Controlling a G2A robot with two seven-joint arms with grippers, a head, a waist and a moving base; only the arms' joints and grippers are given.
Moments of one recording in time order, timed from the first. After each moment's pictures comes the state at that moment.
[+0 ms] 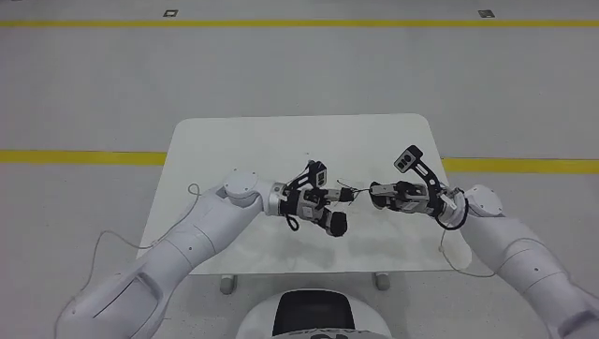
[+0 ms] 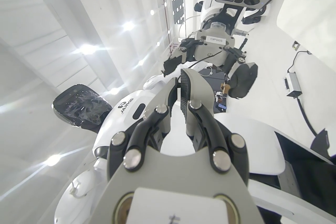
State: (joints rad) left arm 0.93 -1.26 -0.61 -1.08 -0.82 -0.13 -1.25; right arm -1.16 -0.88 0.85 -1.16 1.13 -0.34 1.39
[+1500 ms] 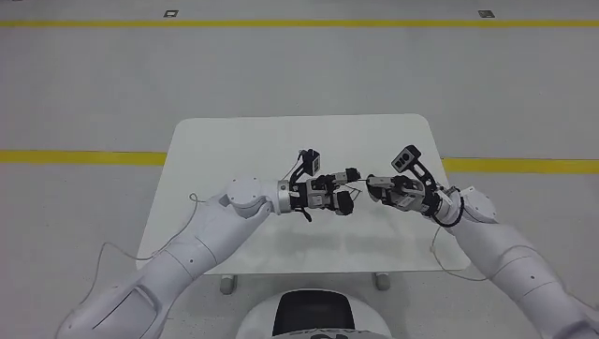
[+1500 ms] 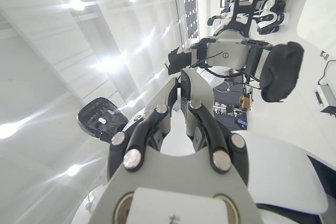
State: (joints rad) left arm 1.01 -1.26 -0.66 -1.19 -0.73 -0.17 -0.88; right arm -1.23 -0.92 0.93 -1.22 1.15 -0.24 1.30
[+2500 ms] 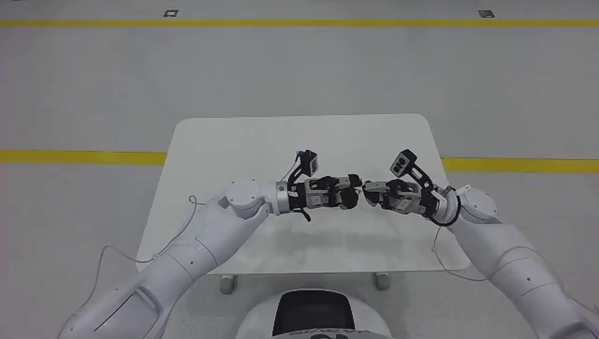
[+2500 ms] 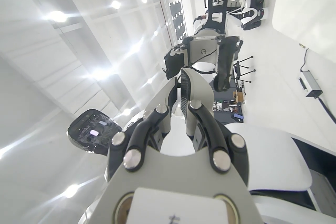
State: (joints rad) left arm 1.02 -1.27 -0.68 -1.17 -0.72 -0.17 -0.88; right arm -1.25 -0.95 1.00 -1.20 1.00 -0.14 1.28
